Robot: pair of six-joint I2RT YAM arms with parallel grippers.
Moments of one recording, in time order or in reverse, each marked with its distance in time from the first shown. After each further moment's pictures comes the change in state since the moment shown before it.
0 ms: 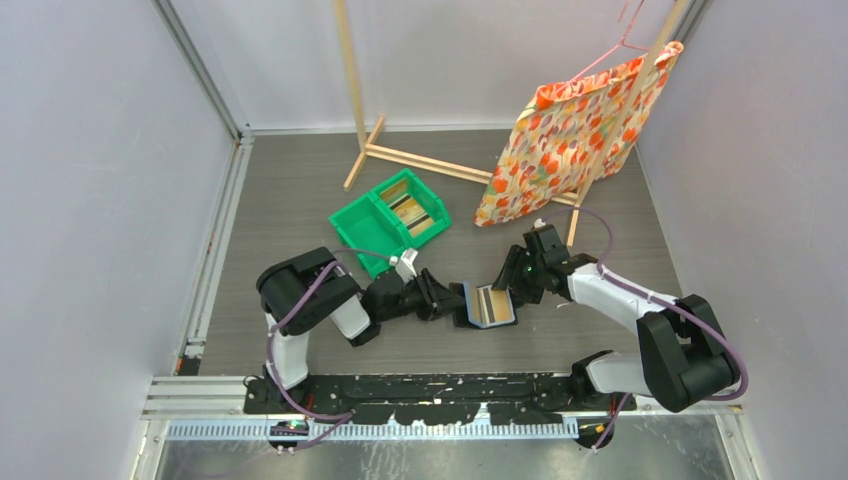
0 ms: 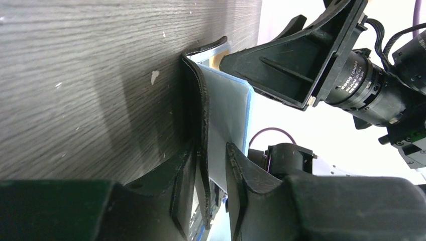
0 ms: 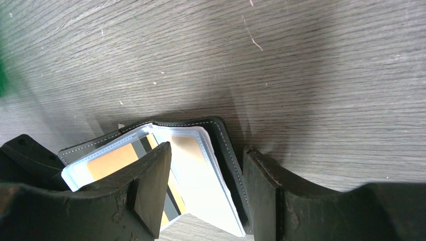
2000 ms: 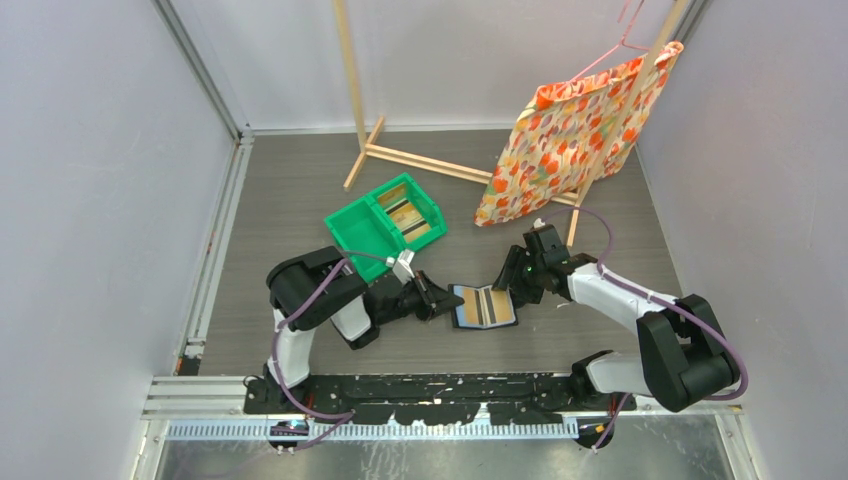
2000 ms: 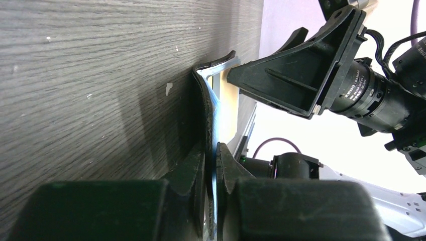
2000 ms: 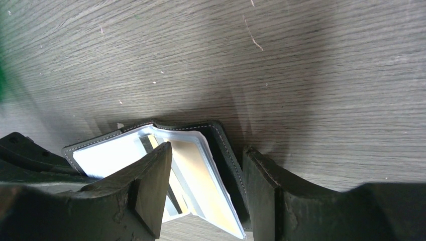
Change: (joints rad) left arm -0.006 0.060 -0.034 0.121 -0.059 0.011; right arm 0.000 0.001 0.001 0.000 -0.002 -0.009
